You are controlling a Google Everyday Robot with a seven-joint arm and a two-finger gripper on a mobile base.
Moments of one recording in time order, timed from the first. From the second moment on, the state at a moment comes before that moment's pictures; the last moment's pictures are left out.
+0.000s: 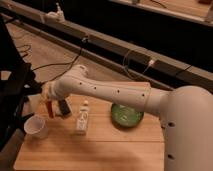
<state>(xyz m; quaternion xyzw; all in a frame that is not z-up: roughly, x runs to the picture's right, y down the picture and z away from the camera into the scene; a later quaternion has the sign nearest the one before) -0.280 0.026 0.729 0.17 -0.36 -0.67 0.63</state>
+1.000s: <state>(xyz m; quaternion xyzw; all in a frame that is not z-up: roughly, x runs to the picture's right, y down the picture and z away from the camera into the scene) -0.350 0.073 0.734 0.23 -0.42 -0.64 0.60</state>
